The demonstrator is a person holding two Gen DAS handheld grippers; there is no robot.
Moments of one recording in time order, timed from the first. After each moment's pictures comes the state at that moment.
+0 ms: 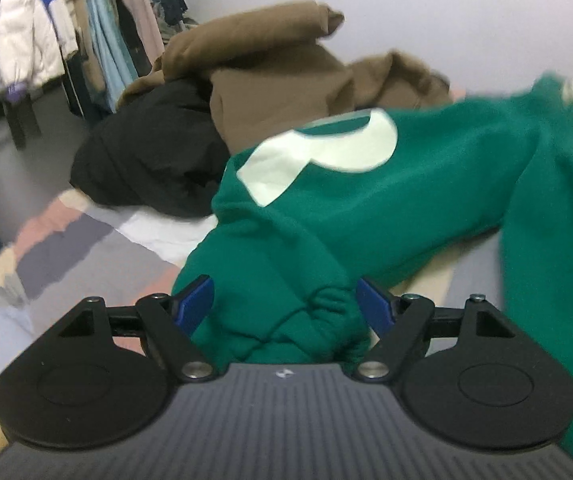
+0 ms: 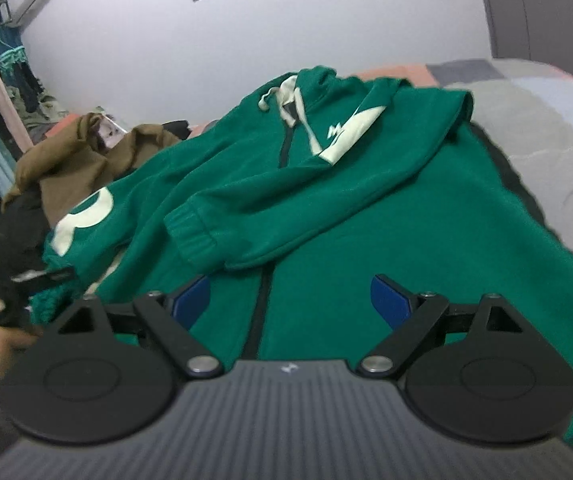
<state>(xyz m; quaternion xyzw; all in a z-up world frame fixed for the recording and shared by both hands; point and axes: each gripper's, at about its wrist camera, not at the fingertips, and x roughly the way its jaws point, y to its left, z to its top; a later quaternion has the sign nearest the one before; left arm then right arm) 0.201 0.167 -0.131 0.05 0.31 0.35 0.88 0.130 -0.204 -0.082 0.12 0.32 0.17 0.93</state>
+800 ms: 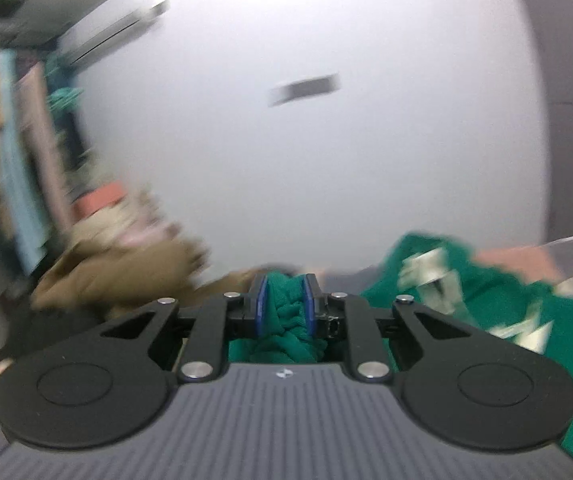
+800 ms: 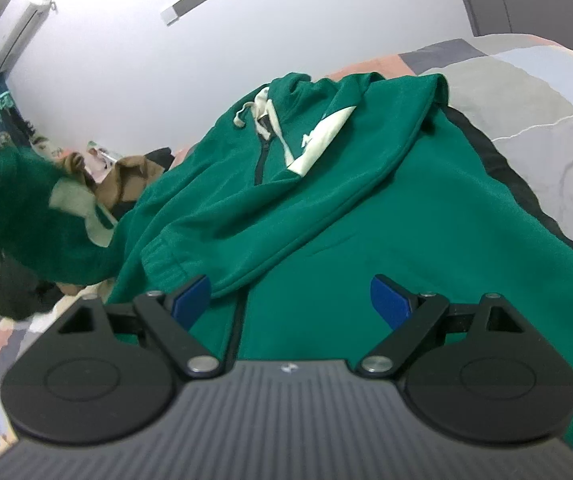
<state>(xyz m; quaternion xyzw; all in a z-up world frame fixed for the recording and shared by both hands) 0.227 0.018 0.097 0.10 0.15 0.16 0.97 0.158 -0.242 -0.097 0.18 0.31 0.15 0.92</state>
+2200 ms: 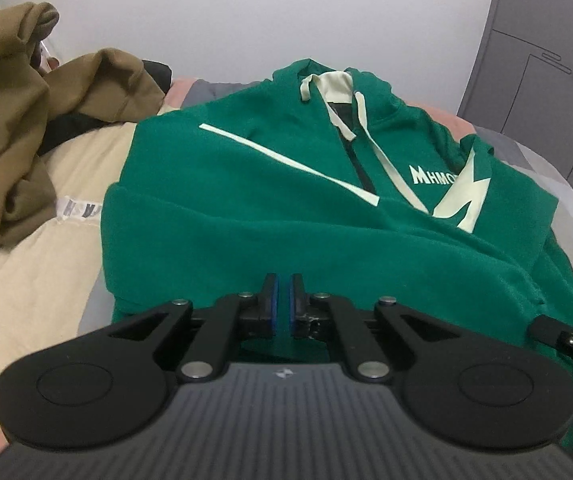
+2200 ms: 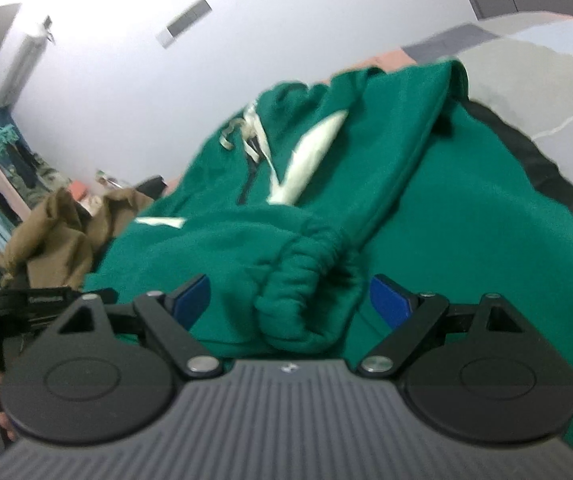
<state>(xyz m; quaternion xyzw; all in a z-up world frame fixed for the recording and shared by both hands) 0.303 0.063 -0.115 -0.06 0.35 0.02 0.94 0.245 -0.248 -0.142 0.22 0.29 0.17 0.91</state>
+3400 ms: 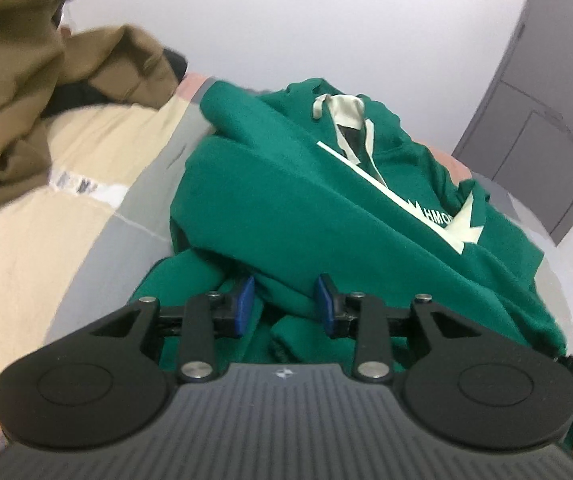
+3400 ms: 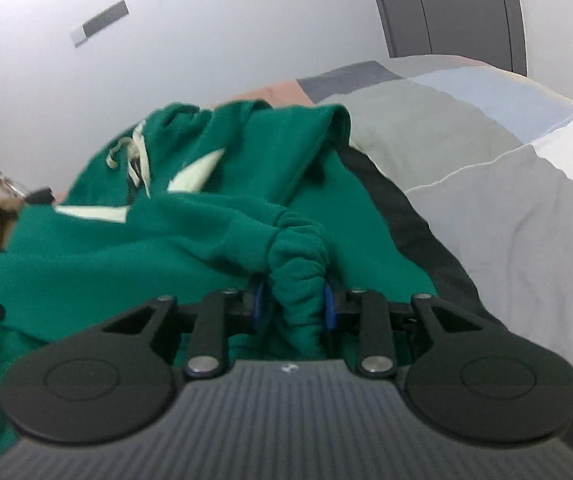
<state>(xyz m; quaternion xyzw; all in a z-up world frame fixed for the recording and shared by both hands) 0.303 0.082 -0.118 -0.17 0.32 0.01 0.93 0.249 -0.277 -0.130 0.15 0.29 0.01 0.95</state>
